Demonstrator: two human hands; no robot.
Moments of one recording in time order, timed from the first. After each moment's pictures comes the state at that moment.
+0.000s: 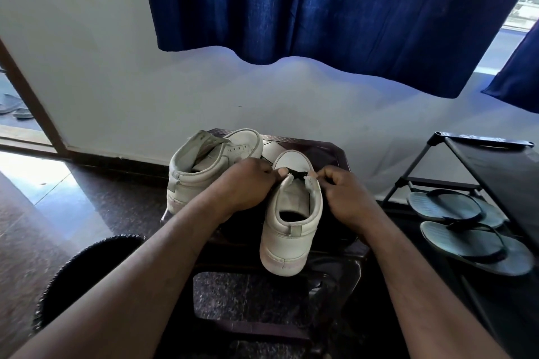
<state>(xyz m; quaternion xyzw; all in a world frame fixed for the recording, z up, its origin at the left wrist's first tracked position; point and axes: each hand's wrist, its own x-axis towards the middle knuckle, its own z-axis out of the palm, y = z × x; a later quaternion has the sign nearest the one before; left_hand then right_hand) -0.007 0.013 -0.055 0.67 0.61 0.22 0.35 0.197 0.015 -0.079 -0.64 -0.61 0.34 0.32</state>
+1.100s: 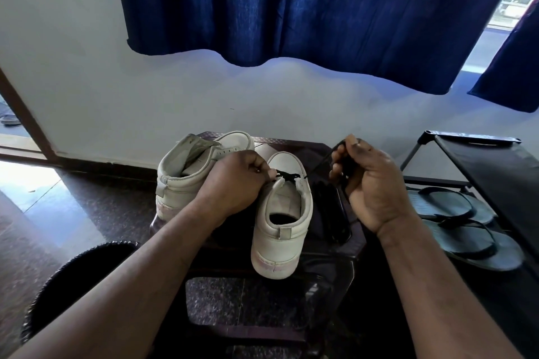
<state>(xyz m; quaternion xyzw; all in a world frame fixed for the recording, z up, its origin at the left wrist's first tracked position) -0.005 0.015 -0.063 0.61 0.61 0.35 0.35 0.217 0.005 -0.041 -0.40 -0.40 0.56 0.61</state>
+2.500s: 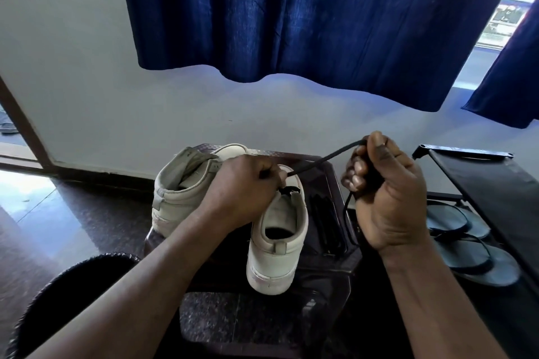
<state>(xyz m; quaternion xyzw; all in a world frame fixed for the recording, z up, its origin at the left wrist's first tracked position) 0.007 0.004 -0.036 0.70 0.58 0.35 0.25 0.205 -0.026 -0.007 -0.32 -0.45 0.47 0.68</state>
